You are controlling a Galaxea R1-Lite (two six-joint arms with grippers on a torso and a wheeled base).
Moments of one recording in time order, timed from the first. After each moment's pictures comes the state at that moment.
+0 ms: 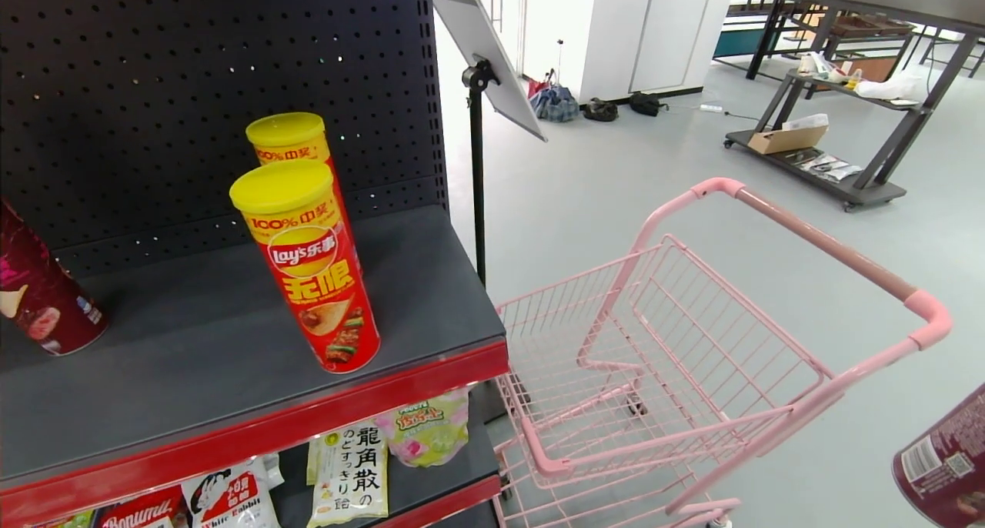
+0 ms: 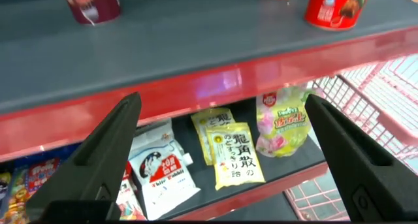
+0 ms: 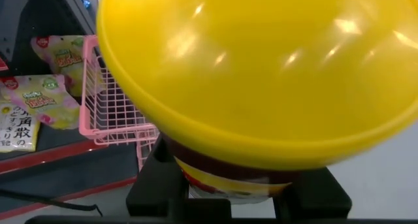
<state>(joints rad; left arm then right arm) 0.00 0.00 0.00 0.00 0.02 0.01 0.16 0.64 -0.57 0.17 -0.13 -0.05</state>
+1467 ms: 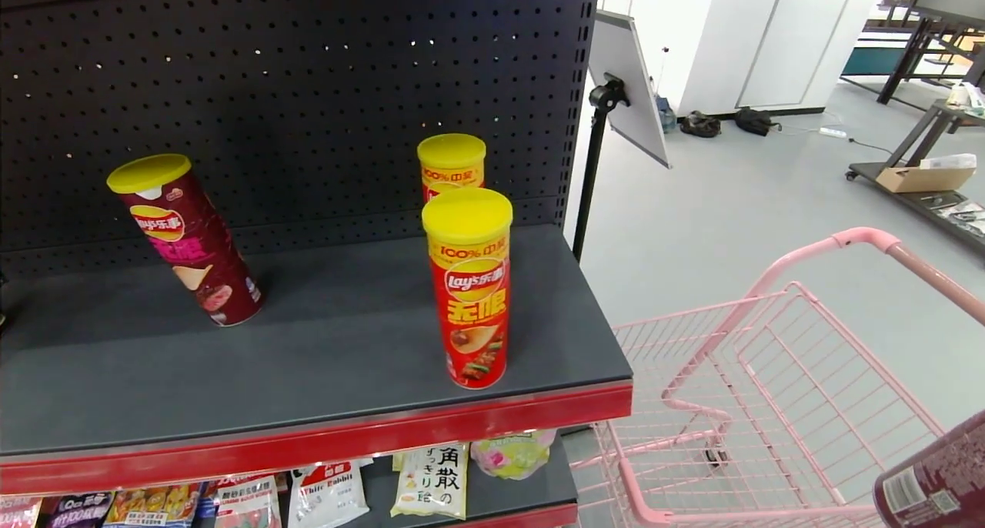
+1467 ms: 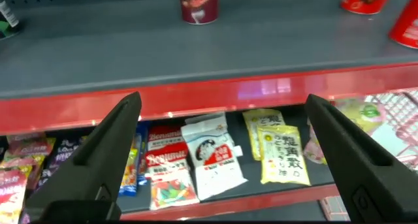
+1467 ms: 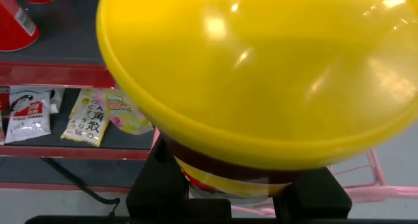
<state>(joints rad) 0.00 0.00 0.00 0.00 0.02 0.01 0.17 0.53 -0.44 0.11 -0.03 -0.07</state>
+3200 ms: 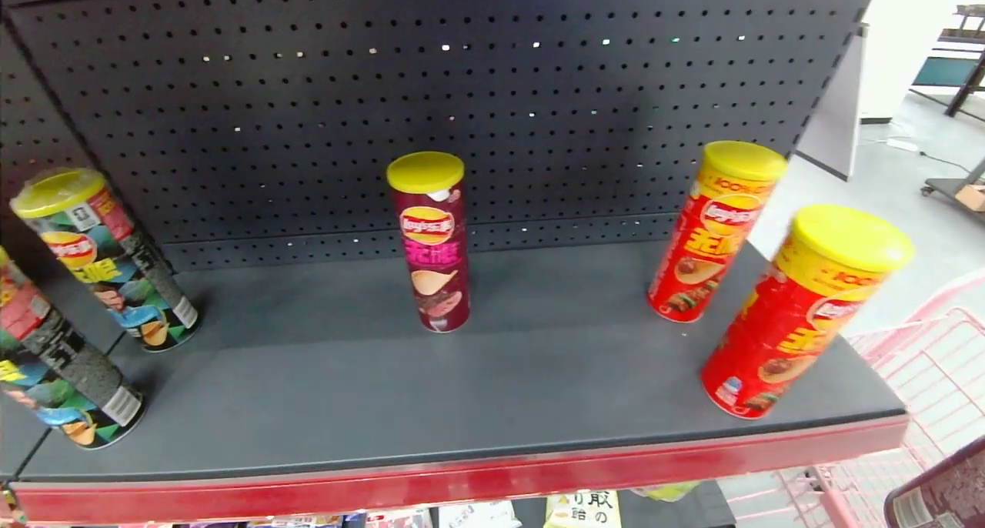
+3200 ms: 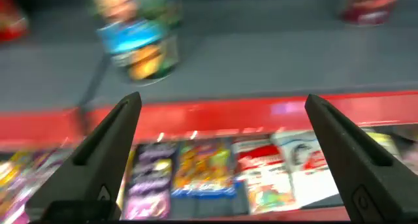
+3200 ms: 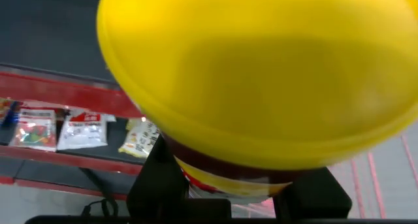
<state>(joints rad) 0.00 0.00 0.00 0.00 0.02 0.01 0.16 0.47 -0.38 0.11 -0.06 -0.15</state>
